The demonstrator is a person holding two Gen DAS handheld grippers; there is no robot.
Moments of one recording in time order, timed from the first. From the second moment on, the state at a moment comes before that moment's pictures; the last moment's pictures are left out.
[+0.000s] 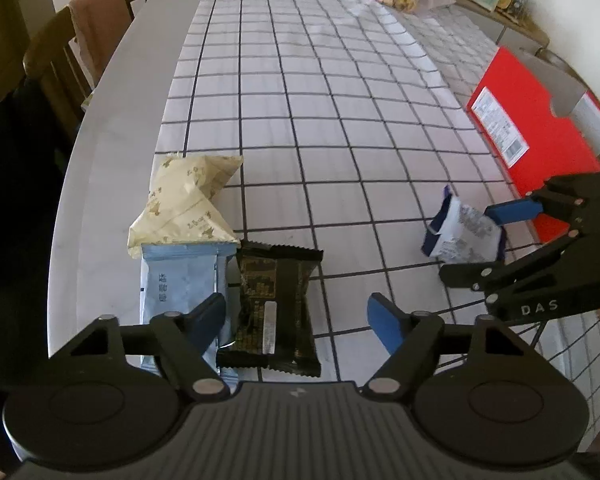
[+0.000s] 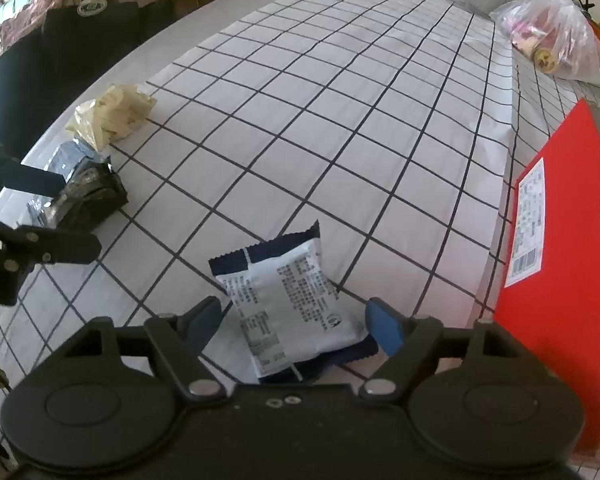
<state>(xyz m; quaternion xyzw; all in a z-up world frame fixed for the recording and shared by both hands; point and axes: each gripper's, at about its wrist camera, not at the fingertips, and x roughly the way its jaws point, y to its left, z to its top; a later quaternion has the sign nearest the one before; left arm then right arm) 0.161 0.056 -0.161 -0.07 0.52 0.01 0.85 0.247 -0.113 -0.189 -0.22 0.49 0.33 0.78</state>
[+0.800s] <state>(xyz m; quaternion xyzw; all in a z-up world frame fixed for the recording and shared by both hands) 0.167 0.054 -0.164 -0.09 0.55 0.01 0.83 0.231 -0.133 -0.166 -0.15 0.49 0.30 0.81</state>
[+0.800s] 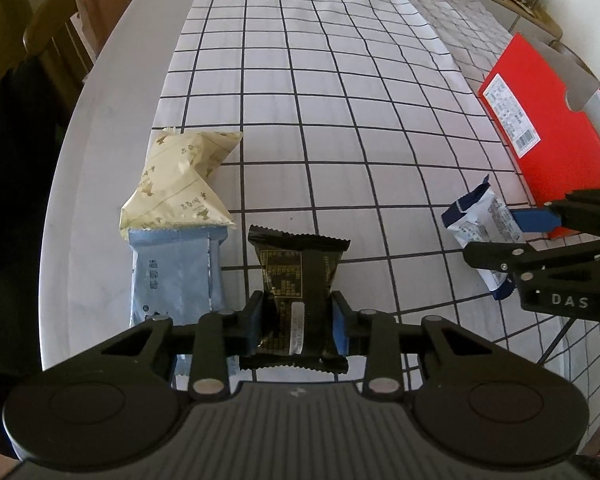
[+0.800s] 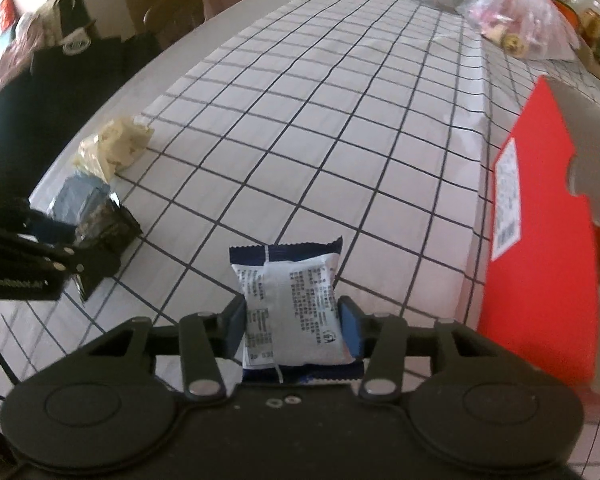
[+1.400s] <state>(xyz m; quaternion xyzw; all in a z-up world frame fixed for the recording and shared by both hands) 0.151 0.022 -0.106 -0.09 0.51 -0.02 0.86 0.199 -0.198 -0.088 -0.06 0.44 0.27 0.85</state>
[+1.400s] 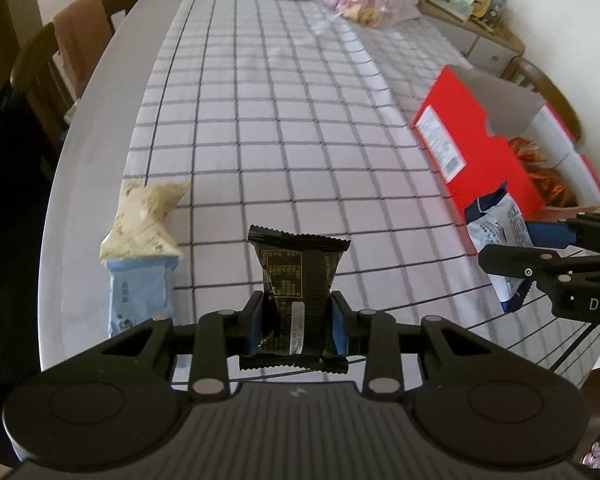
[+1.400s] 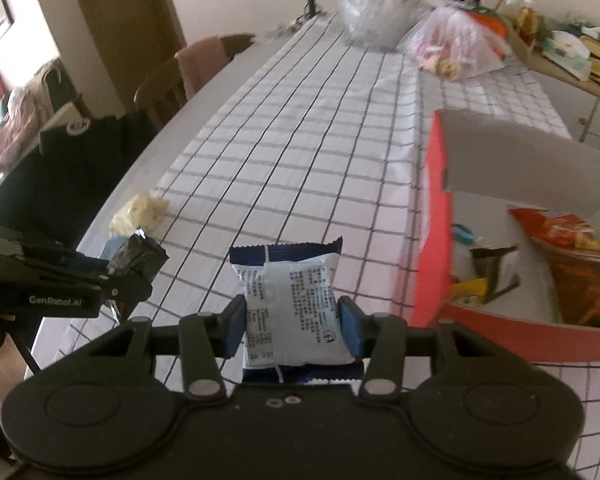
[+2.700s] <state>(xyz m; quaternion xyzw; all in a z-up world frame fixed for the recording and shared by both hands) 0.268 -0.184 -0.043 -0.05 0.47 -0.08 0.88 0.284 -0.398 -0.051 -0.01 0.41 0.16 0.90</state>
